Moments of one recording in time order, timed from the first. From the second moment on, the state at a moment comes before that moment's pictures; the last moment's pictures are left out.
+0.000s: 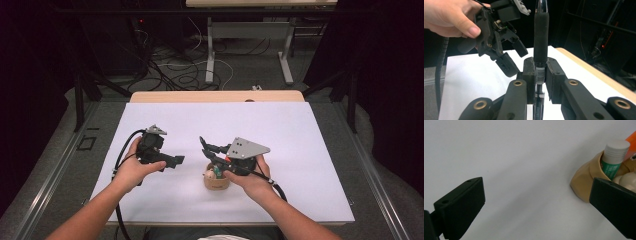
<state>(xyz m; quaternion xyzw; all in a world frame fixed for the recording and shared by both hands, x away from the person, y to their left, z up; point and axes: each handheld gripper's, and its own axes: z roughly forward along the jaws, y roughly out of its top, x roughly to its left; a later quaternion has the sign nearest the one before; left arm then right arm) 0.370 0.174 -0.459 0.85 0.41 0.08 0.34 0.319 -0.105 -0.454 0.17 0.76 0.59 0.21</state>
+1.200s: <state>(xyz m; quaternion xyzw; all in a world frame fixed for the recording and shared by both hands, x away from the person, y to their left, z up) 0.358 0.183 -0.480 0.80 0.44 0.12 0.40 0.312 -0.127 -0.508 0.21 0.79 0.55 0.18</state>
